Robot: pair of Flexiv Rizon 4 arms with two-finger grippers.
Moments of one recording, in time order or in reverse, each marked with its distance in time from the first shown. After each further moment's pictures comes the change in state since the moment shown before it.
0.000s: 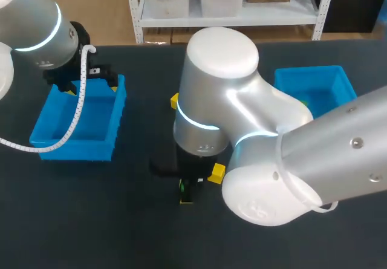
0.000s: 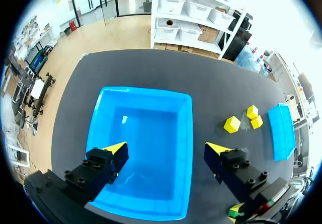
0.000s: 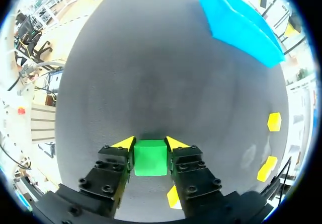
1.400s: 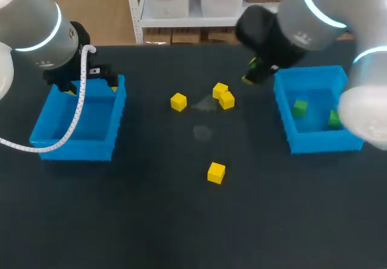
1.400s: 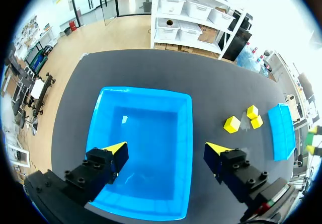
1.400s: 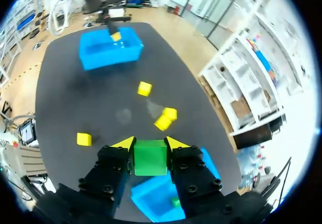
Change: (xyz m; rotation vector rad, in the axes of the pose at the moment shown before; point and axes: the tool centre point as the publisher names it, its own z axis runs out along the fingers) left arm 0.000 0.000 0.000 0.000 0.000 0.000; right arm 0.120 -0.160 -0.204 0.410 -0.212 0.465
